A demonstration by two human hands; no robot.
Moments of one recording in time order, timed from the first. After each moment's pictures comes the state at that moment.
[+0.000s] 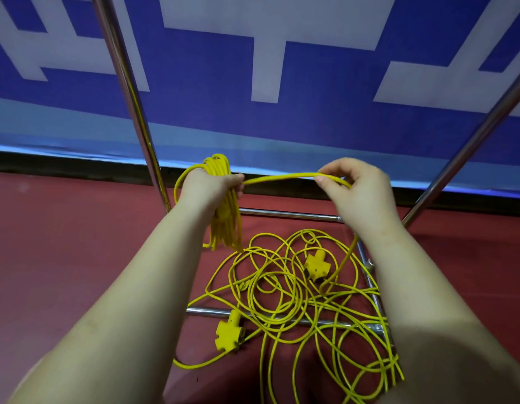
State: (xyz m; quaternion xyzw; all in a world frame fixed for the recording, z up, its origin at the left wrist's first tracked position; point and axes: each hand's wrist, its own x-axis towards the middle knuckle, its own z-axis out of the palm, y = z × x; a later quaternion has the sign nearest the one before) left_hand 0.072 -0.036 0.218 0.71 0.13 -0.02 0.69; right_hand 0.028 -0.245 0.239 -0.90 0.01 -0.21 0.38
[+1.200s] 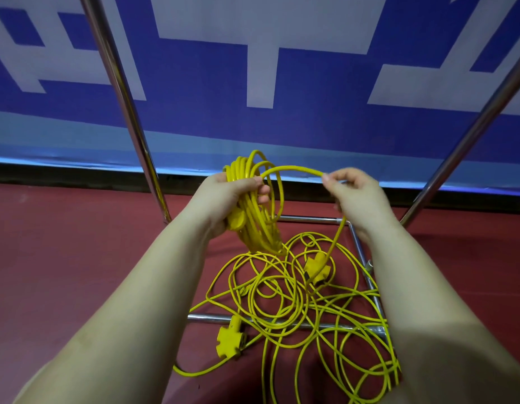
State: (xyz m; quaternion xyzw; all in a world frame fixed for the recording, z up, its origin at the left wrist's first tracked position) left_hand 0.056 -0.057 0.234 0.59 0.04 -0.15 0.79; right_hand 0.042 -0.257 0.226 -0.81 0.11 -0.11 0.57
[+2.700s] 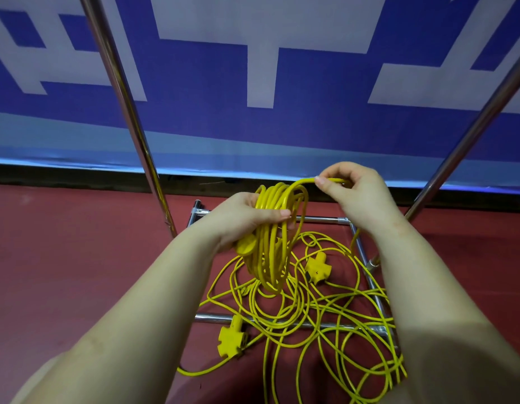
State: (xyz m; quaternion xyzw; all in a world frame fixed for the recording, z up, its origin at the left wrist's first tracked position) left_hand 0.044 -0.064 0.218 0.65 -0.08 -0.29 0.70; right_hand 0.035 -0.260 0.238 -0.88 0.00 -0.13 0.46
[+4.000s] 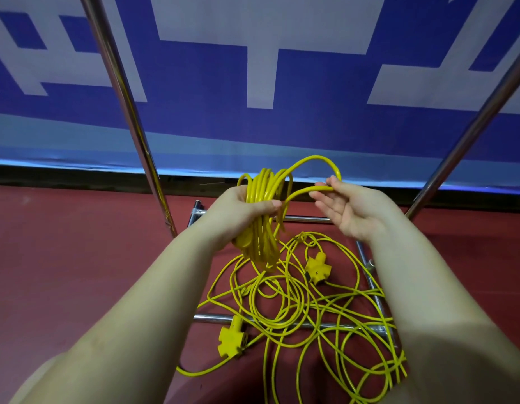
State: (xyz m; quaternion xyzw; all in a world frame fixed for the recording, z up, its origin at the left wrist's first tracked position) left_hand 0.051 -0.060 0.211 0.74 -0.04 -0.15 0.66; right_hand 0.036 -0.251 0.239 -0.49 0.20 0.07 0.84
